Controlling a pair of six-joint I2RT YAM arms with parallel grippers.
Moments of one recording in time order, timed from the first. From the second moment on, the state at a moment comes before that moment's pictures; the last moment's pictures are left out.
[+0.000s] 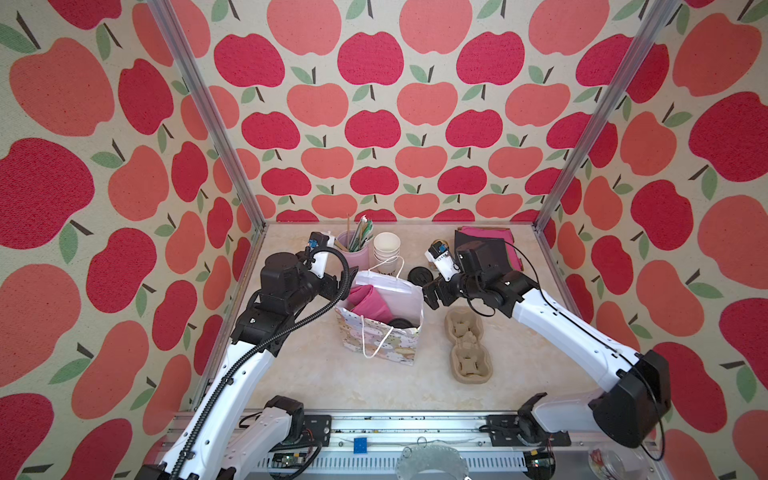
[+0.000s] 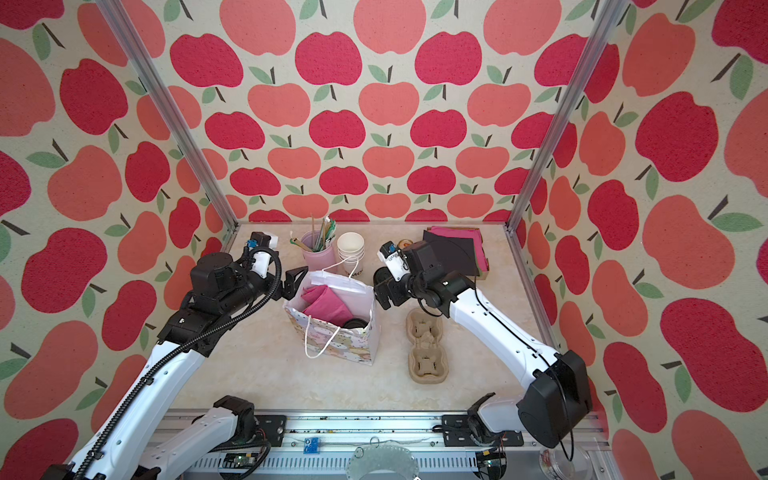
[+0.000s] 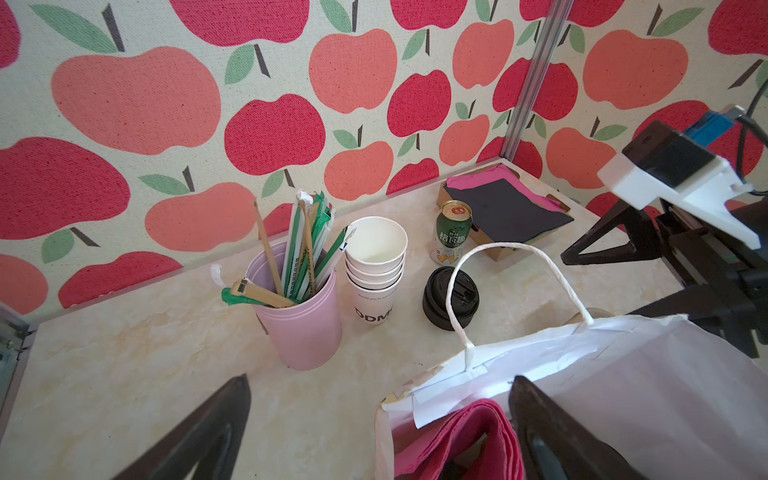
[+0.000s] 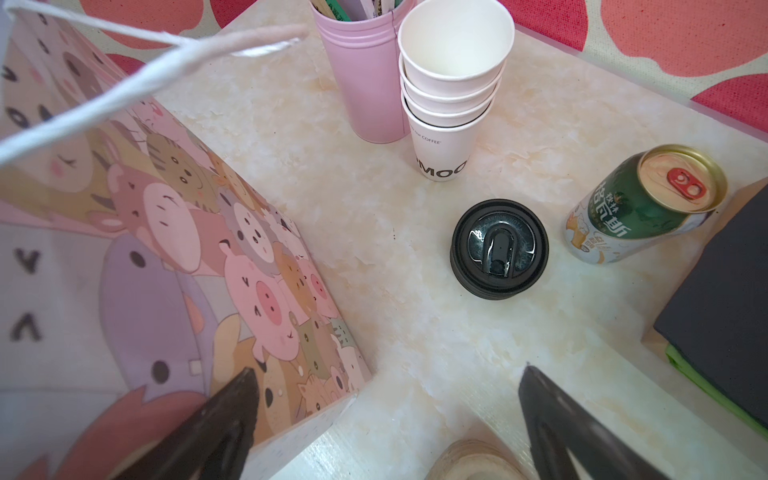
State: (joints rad) left arm -0.29 0.92 1.00 -0.39 0.25 0.07; right arm 0.68 1.37 1.19 -0.56 -0.21 -0.03
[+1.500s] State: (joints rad) left arm -0.20 0.95 0.99 -0.39 0.26 -0.09; right arm 0.61 1.41 1.28 -0.56 -0.02 -0.04
